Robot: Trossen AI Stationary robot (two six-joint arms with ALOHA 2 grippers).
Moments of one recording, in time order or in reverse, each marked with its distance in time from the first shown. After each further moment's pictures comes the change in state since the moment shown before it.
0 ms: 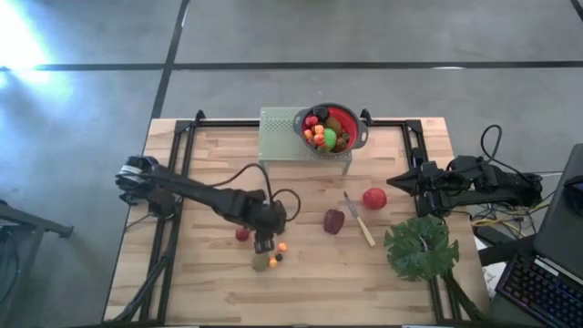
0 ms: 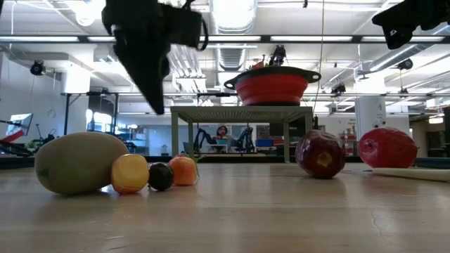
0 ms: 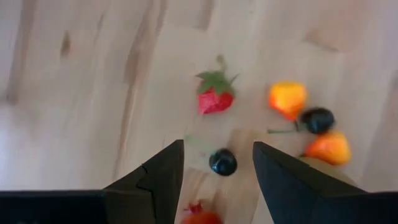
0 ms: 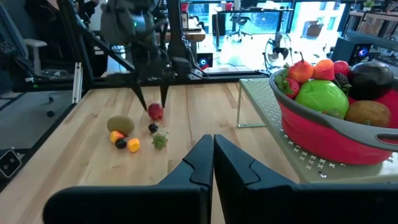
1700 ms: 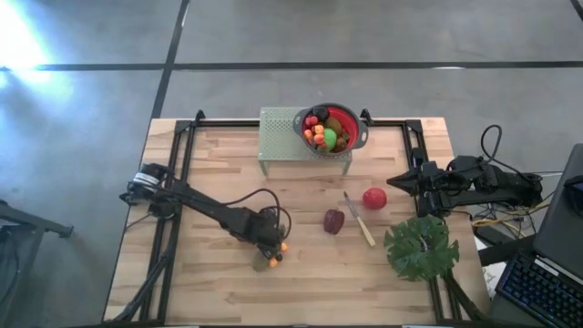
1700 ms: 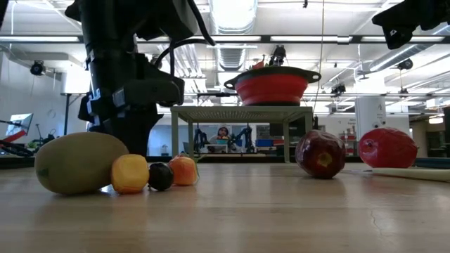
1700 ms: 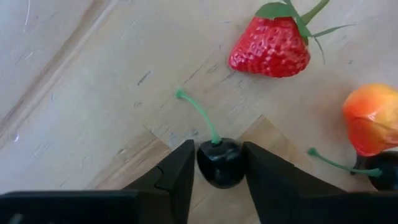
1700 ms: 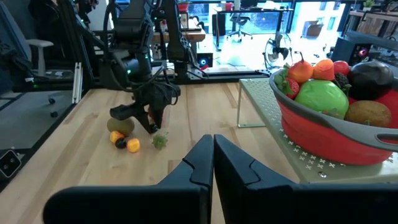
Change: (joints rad) left arm -0.071 0.139 -0.154 0.167 -0.022 -0.599; right arm 0.000 0.000 0.000 0.000 0.000 0.000
